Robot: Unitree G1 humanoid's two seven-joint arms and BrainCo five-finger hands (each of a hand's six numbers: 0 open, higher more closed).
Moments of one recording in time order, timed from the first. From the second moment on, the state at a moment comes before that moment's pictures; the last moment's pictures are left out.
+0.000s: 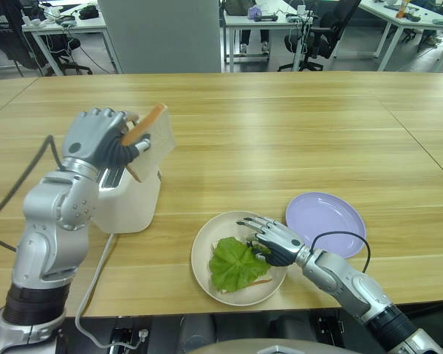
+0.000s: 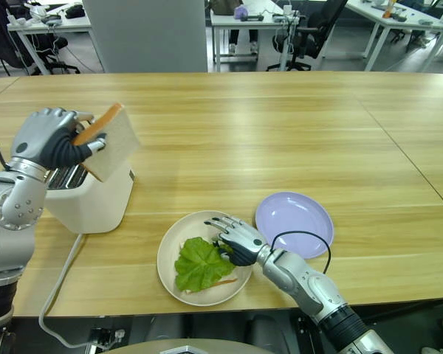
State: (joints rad) left arm -0.18 0.75 0.11 -0.44 0.68 0.12 -0.28; right arm -0.08 -0.48 0.49 0.03 -0.90 -0.38 0.02
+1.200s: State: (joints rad) left arm -0.02 0.53 -0.11 -0.46 0.05 0.06 -0.70; right arm 0.12 -0.86 0.08 -0.28 -0.54 -0.38 0.21
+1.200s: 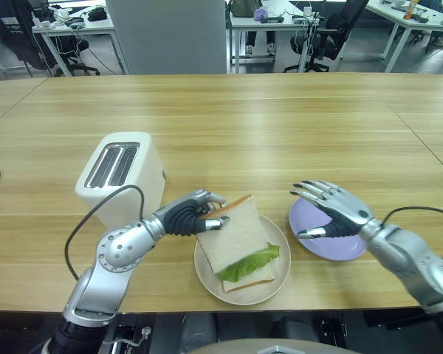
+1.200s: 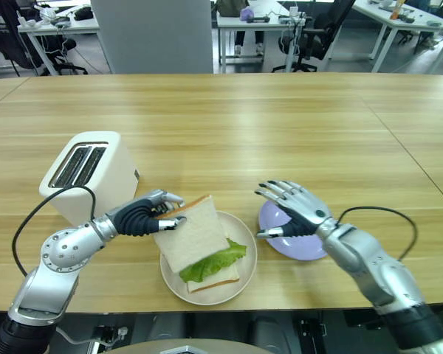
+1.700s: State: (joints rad) left arm -0.24 0.47 -0.22 0.00 -0.05 -0.04 -0.82; right arm 0.35 -0.93 -0.01 -0.60 -0.20 -0.50 0.50
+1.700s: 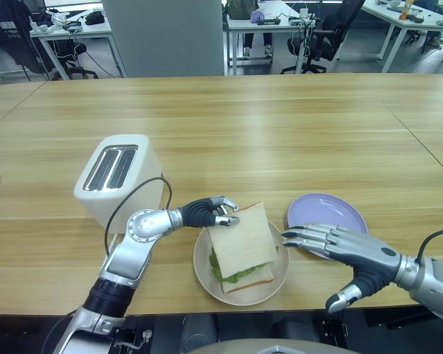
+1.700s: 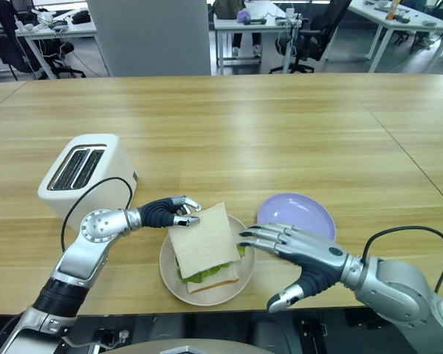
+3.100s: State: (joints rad) left arm -0.28 0.42 -0.34 0.15 0.13 -0.13 -0.78; right arm 0.13 -0.60 0.51 -0.32 -0.69 -0.54 0.53
